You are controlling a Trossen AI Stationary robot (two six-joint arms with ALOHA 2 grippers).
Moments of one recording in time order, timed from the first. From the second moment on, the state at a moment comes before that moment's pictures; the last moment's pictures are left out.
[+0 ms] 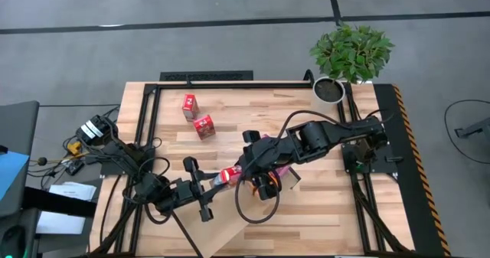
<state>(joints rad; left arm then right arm) -0.74 1.58 0.79 1.43 -1.11 0.63 0.31 1.89 2.24 -1.03 0.11 -0.05</state>
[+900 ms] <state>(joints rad) -0.82 1.58 1.09 1.16 -1.56 0.94 0.31 1.89 2.24 -0.98 0.10 -0.13</state>
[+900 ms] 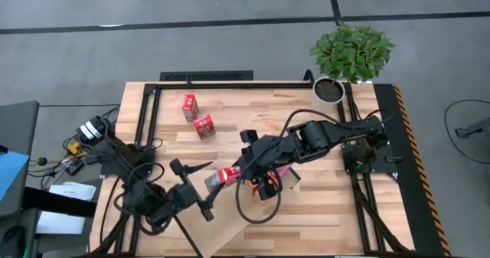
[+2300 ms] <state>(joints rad) -1.03 1.46 1.27 1.02 -1.57 0.97 0.48 1.99 2.24 -0.96 0.10 -0.10</state>
